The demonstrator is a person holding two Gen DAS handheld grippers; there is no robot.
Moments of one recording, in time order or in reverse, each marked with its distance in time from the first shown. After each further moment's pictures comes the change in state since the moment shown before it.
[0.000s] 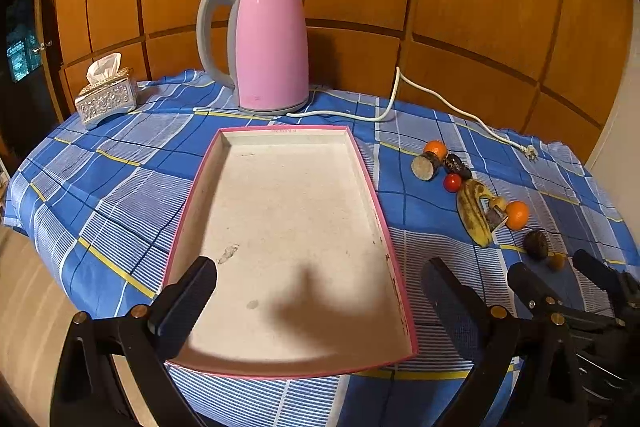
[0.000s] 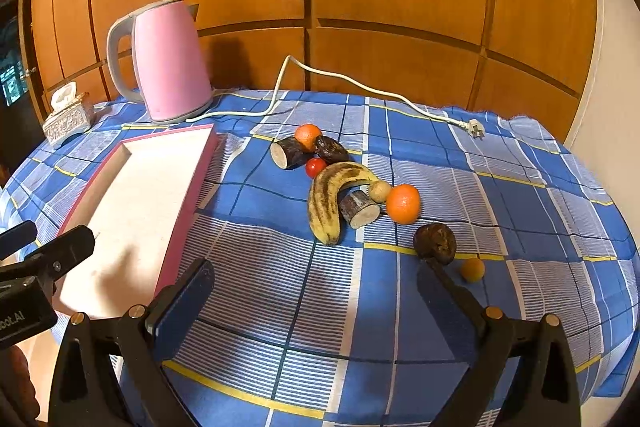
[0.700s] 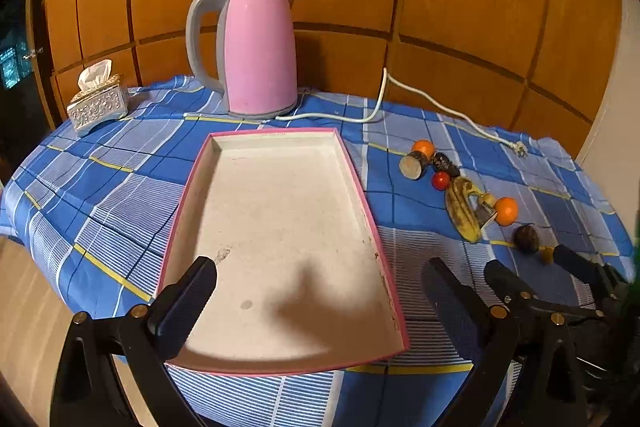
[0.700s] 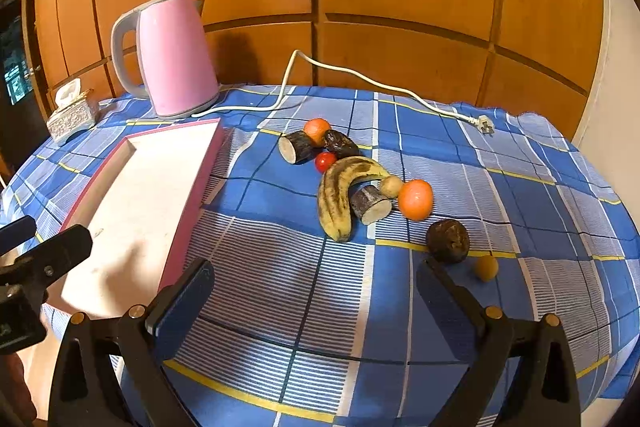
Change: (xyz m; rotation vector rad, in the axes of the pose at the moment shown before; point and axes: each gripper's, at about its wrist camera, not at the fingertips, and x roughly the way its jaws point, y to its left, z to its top) left arm -0.007 -0.003 -0.002 0.019 -0.013 -0.034; right arm 0.007 0.004 -0.004 0.002 0.009 0.023
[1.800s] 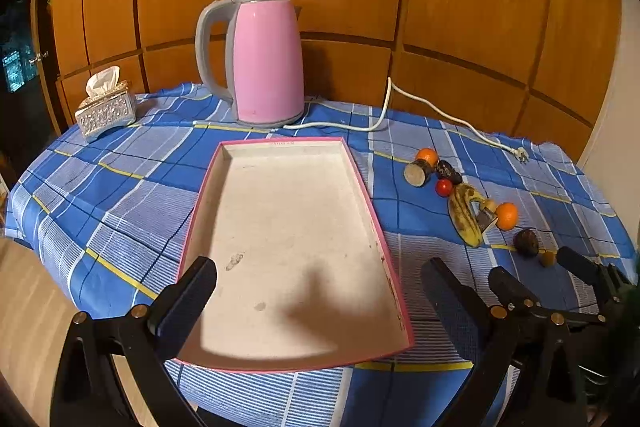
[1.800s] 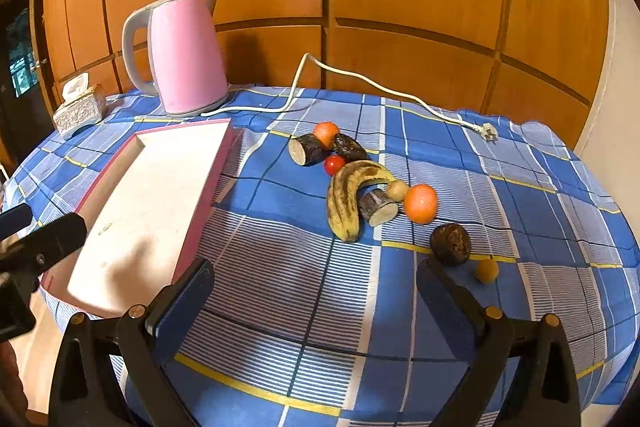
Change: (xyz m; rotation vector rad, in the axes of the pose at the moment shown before) left arm -0.011 0.005 0.004 0.009 -0.018 0.019; right arm -0.010 0.007 -0.001 -0.032 -0.014 0.005
